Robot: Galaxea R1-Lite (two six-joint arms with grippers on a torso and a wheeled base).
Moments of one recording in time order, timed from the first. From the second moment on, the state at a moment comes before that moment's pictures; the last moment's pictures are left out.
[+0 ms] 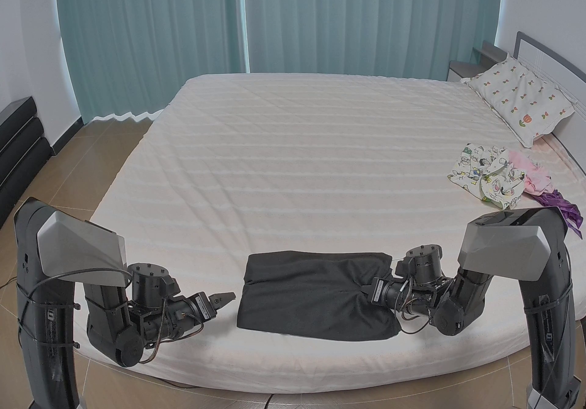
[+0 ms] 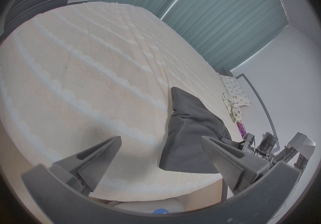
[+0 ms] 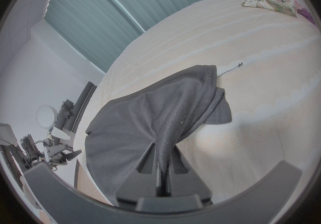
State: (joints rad) left arm -0.28 2.36 -0.37 -1.39 -0.18 -0.69; right arm 0.41 2.51 -0.79 -1.12 0.14 0.59
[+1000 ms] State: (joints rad) left arm -0.28 2.36 -0.36 -1.39 -0.18 -0.69; right arm 0.38 2.47 -0.69 -1.23 0.16 0.64
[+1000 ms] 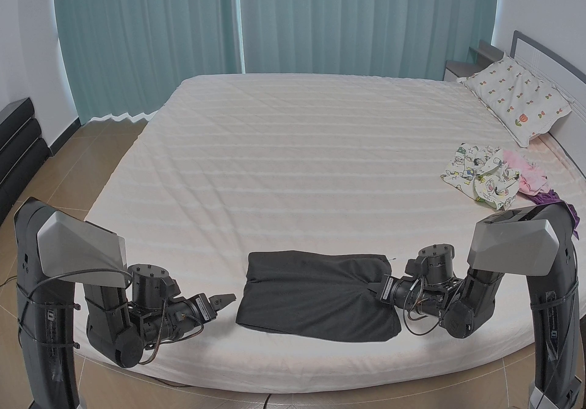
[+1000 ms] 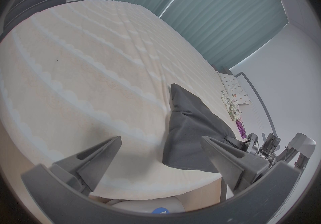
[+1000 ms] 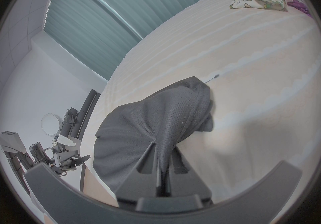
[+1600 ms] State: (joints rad) left arm -0.28 2.36 -0.36 -1.39 -0.18 -0.69; right arm 0.35 2.45 -0.64 -1.28 0.16 0.64
